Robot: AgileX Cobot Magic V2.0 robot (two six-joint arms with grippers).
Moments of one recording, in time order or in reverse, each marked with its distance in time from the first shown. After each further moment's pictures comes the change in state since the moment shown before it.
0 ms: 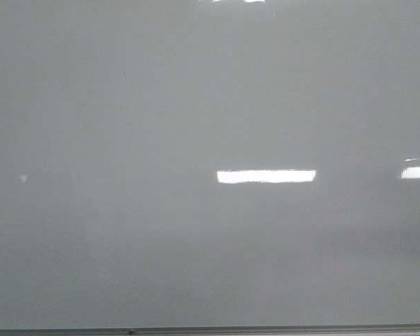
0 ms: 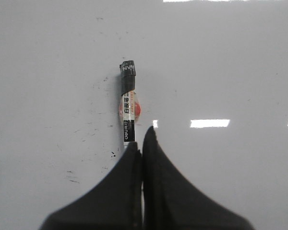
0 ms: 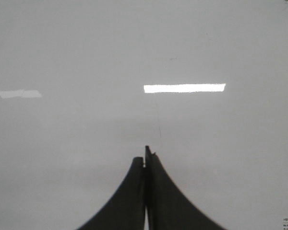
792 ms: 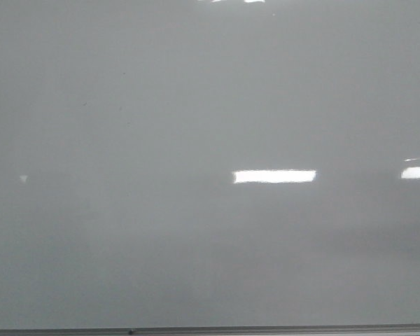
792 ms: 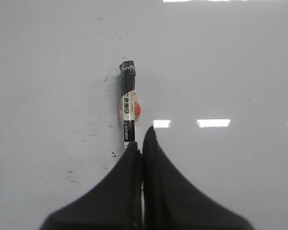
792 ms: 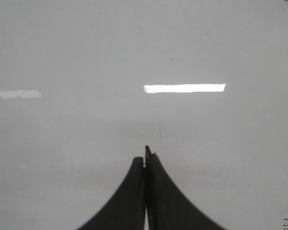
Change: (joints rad) left arm 0.000 0.000 0.000 0.007 0.000 0.000; right arm 0.000 0.000 0.000 0.000 0.000 0.000
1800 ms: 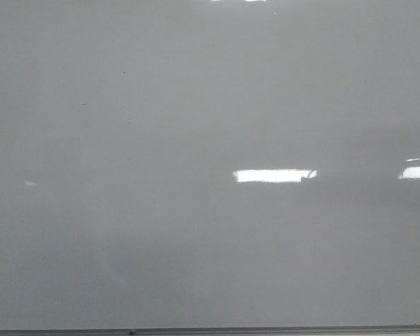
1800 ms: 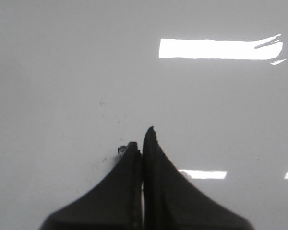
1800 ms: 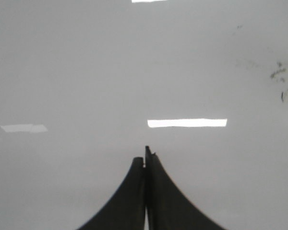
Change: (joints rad) left arm 0.001 0.033 -0.228 -0.020 0.014 0.000; right arm 0.000 0.044 -0.242 0.007 0.074 0.000
